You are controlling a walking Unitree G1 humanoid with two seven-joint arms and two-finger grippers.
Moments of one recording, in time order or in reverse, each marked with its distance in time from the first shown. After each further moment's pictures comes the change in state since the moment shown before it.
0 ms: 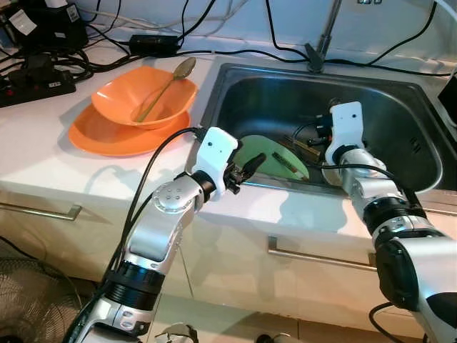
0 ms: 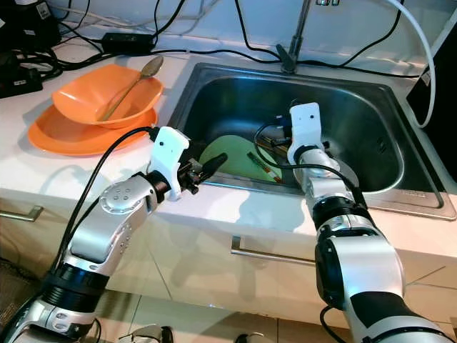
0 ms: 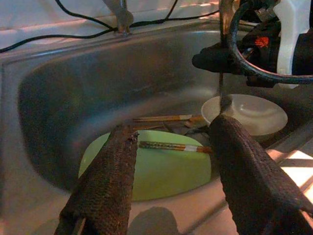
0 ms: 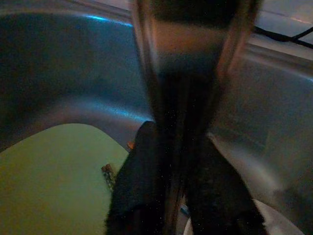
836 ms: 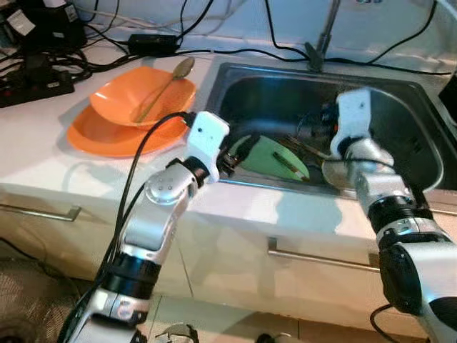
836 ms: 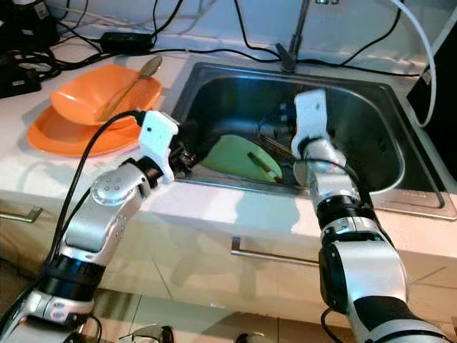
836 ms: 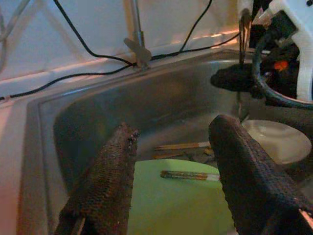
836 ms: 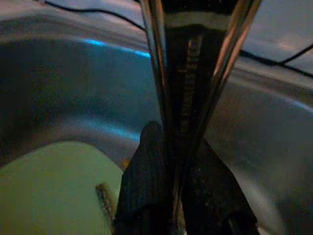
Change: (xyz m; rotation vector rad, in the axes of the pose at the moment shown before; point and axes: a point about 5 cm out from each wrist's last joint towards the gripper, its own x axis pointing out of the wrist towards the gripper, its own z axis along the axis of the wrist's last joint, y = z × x) left arm -0.001 0.014 0.018 0.070 -0.110 0.048; right arm -0.001 -0.007 0.011 -0.019 -0.063 -0.007
